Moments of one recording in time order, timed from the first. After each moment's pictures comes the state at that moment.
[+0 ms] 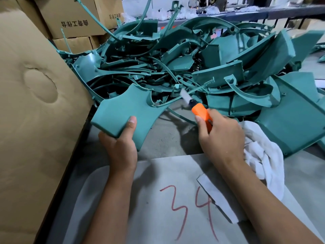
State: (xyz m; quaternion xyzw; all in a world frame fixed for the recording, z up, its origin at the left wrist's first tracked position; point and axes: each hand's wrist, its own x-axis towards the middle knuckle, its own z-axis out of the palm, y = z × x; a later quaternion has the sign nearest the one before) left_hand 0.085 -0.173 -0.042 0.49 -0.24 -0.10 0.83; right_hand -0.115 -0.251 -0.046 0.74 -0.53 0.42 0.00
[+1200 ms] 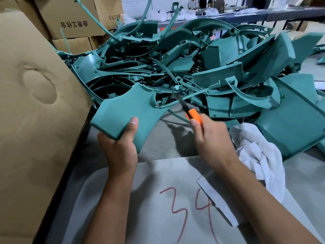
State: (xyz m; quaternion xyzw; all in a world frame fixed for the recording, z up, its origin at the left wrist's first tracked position) left_hand 0.080 -0.169 -0.036 0.46 -0.31 -0.07 0.83; right_hand -0.108 -0.247 -0.043 0.80 -0.45 0.36 -0.16
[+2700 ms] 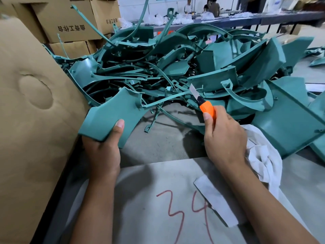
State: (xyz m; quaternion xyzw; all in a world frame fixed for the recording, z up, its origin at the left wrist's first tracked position) left_hand 0.109 -0.162 -0.038 0.50 -0.31 -0.06 0.81; right_hand -0.125 -0.262 -0.044 0.72 -0.55 0.43 0.04
